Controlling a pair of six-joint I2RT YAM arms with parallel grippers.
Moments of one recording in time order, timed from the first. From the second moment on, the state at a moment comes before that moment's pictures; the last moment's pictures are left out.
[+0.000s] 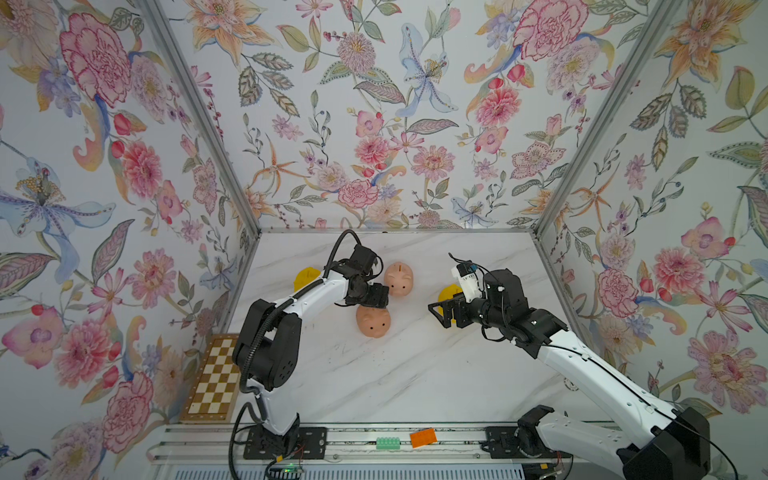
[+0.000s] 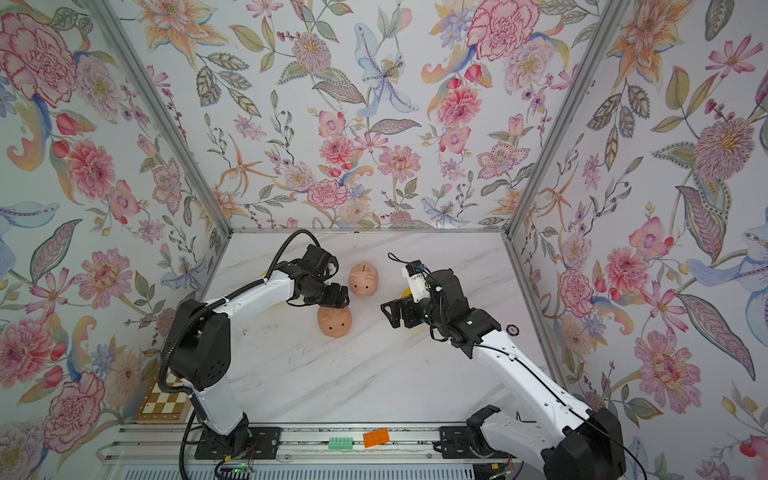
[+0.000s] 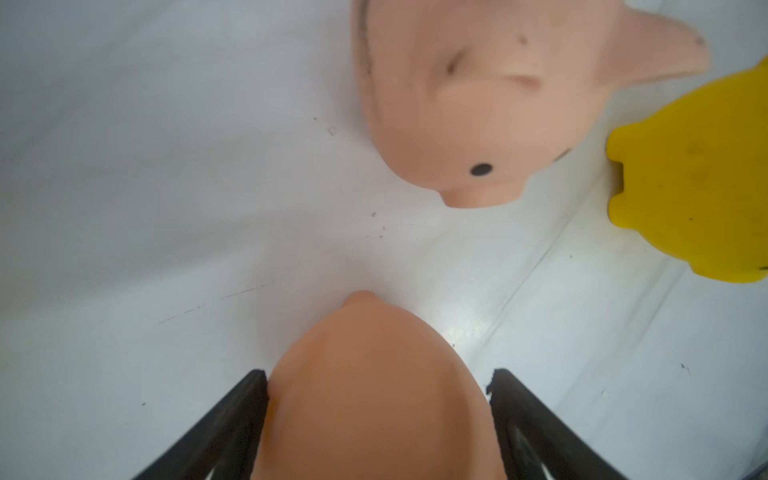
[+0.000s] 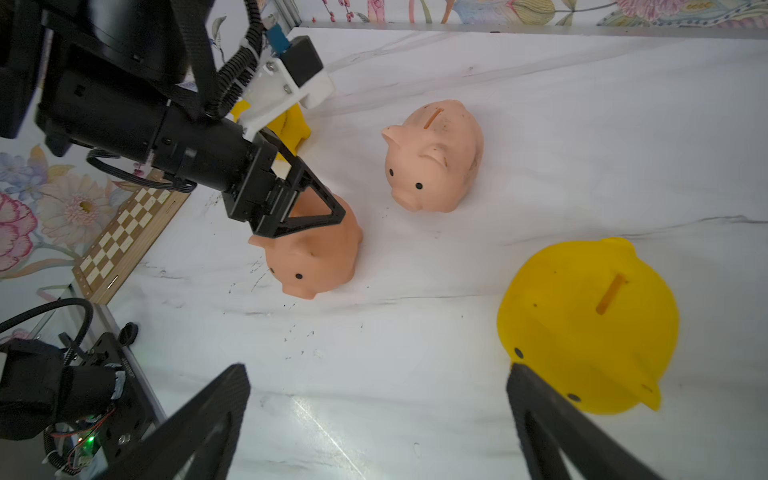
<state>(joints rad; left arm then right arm) -0.51 1.81 1.36 -0.68 0.17 -0.25 0.56 1.10 0.90 -0.40 -0.28 0.22</state>
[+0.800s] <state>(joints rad) -0.69 1.67 1.45 -0.90 -0.11 -0.33 0.59 0.96 0.82 -0.39 -0.26 0.22</state>
